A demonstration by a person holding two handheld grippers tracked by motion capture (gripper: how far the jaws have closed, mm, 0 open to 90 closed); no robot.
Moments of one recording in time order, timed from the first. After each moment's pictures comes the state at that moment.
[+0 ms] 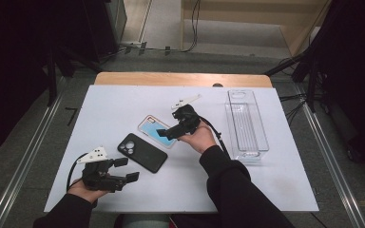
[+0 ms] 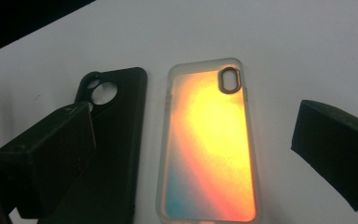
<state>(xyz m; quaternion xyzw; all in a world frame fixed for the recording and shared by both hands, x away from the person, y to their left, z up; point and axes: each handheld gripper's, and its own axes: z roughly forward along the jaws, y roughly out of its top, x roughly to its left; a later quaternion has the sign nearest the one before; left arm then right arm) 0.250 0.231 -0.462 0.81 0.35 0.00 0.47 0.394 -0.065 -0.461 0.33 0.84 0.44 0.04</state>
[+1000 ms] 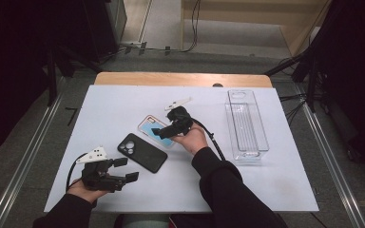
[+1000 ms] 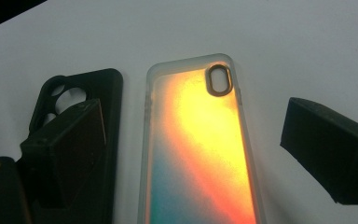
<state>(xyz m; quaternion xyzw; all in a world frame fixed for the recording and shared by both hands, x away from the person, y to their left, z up) 0.250 0.232 -0.462 0.81 0.35 0.00 0.47 0.404 -0.043 -0.481 0.35 0.83 0.42 0.06</state>
